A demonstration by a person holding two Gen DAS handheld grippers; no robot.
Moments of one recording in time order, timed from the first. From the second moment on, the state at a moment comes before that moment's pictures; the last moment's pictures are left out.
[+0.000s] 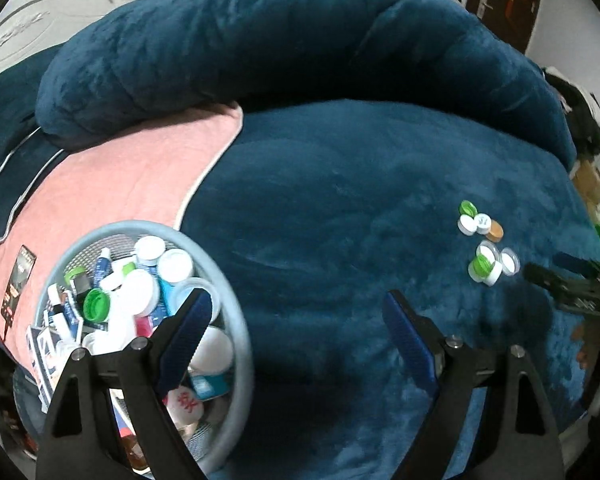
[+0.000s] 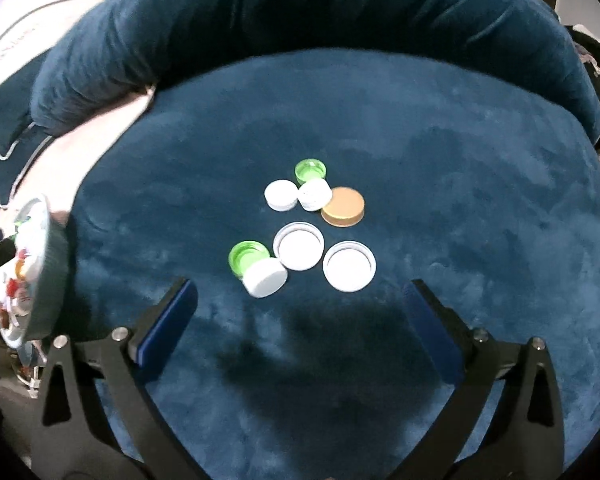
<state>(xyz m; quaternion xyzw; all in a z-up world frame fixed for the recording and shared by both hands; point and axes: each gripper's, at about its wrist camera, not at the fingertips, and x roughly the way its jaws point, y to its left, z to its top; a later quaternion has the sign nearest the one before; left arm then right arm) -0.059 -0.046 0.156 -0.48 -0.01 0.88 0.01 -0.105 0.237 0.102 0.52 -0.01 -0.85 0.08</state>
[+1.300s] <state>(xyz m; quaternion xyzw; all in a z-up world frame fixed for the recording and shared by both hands) -0.066 0.006 0.128 -0.51 0.02 0.86 0.08 -0.072 0.260 0.106 0.52 0.02 -0.85 0.13</state>
